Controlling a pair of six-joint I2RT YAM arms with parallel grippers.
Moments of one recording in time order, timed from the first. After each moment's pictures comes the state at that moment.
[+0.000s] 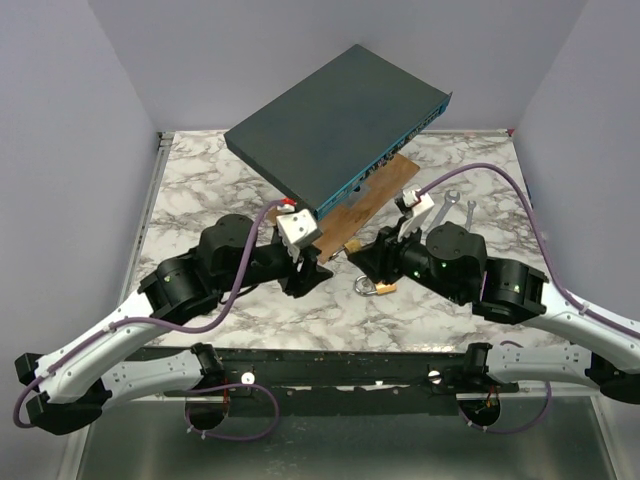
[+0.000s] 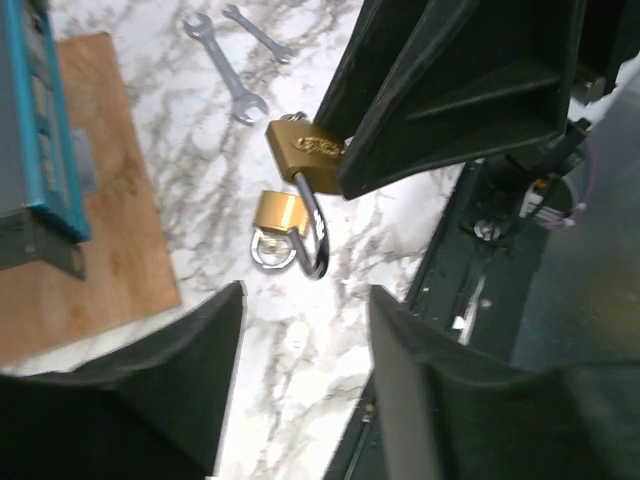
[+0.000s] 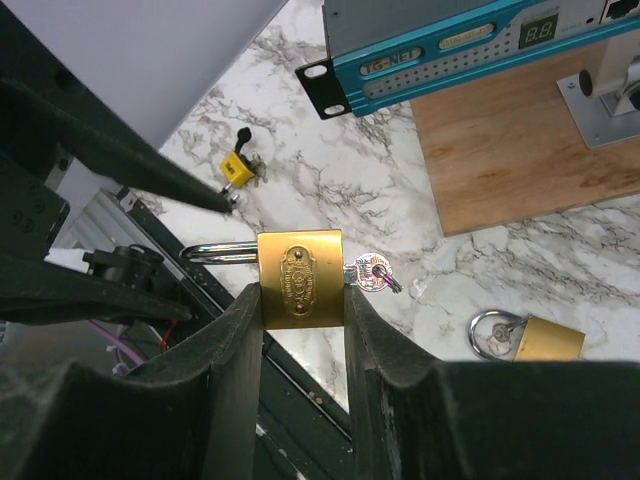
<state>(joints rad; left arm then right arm) -1.00 0.91 1.17 -0.57 0.17 -0.05 1.19 0.97 1.19 -0.53 0.35 0.45</state>
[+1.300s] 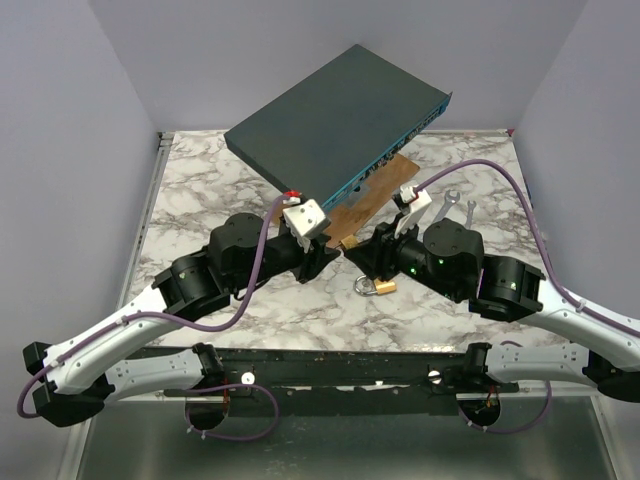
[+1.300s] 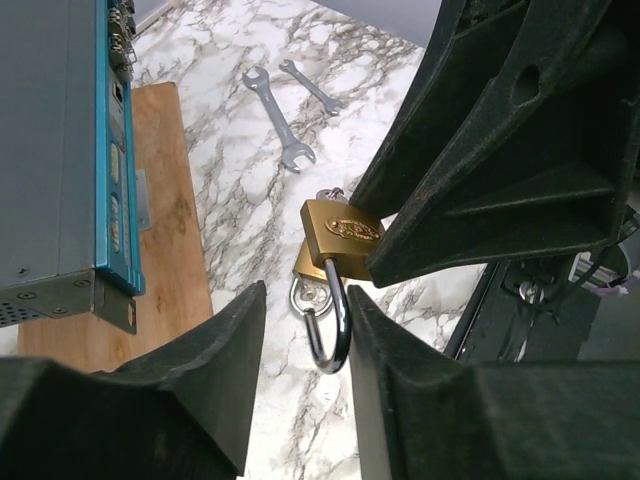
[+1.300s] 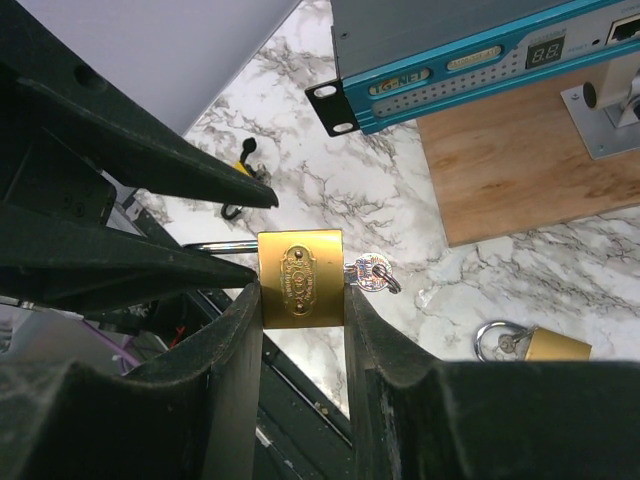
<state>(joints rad) -1.04 0.94 1.16 -0.43 0.00 -0.03 1.19 1.00 1.22 -0.51 0.36 0.45</state>
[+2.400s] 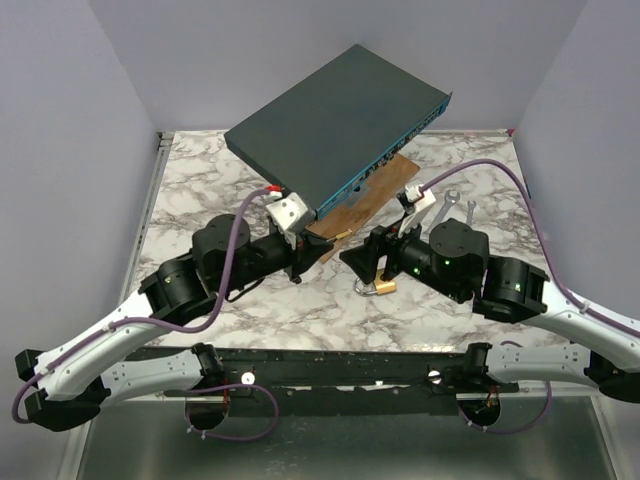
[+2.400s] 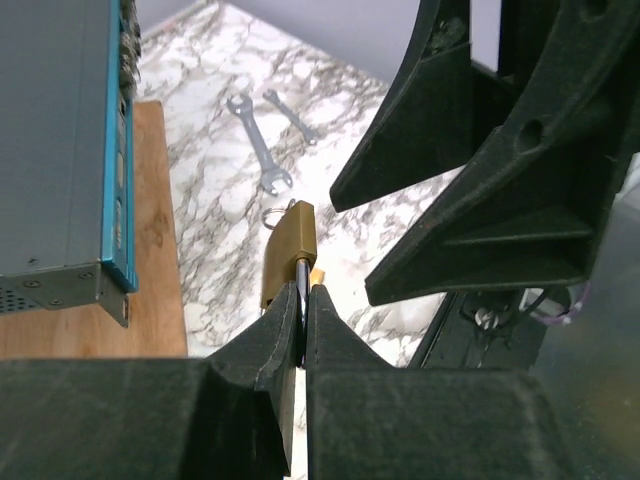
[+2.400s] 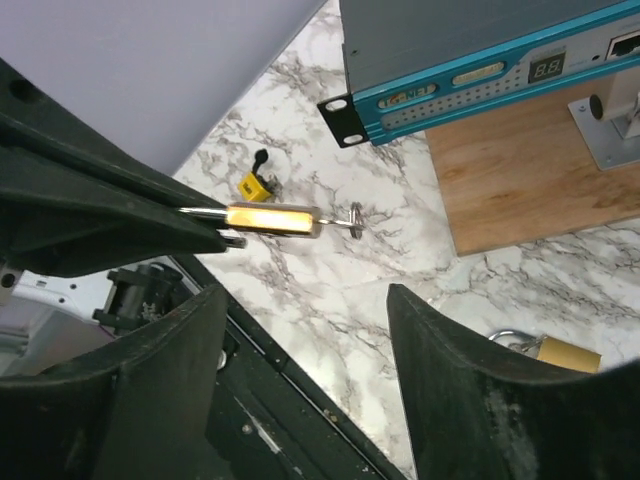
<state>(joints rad) -1.04 0.91 1.17 -0.43 0.02 -0.12 1.19 0.99 1.22 -0.49 0.36 0.45</state>
